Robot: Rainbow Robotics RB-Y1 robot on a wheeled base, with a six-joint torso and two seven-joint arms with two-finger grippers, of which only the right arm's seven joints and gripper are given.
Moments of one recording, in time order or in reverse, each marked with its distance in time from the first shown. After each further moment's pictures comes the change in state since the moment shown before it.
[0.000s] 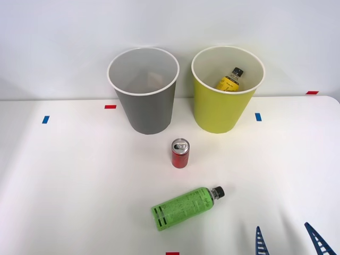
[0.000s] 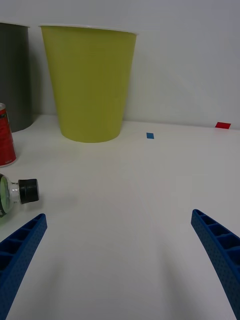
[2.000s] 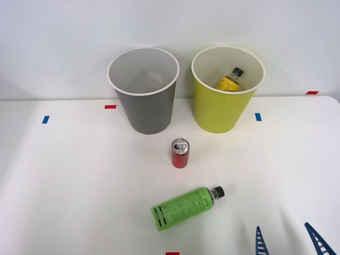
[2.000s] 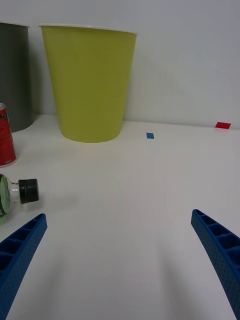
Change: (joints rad) arm 0.000 0.000 0.000 0.000 0.000 0.000 0.000
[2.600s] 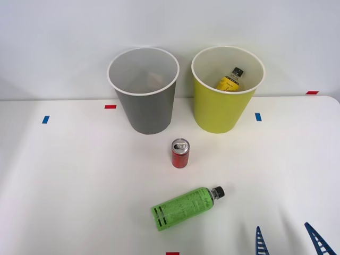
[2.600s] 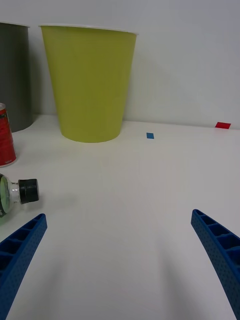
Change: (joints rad) arm 0.000 0.000 0.000 0.000 0.000 0.000 0.000
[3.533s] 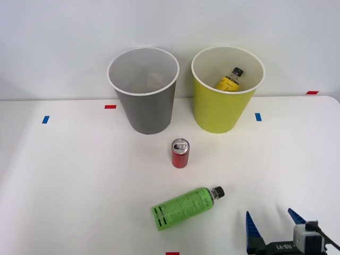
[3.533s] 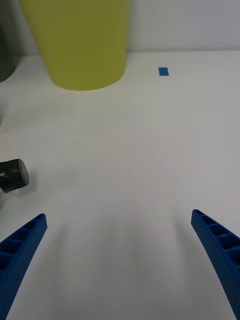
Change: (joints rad) arm -0.087 -0.033 0.008 -0.279 -0.101 0.679 -0.035
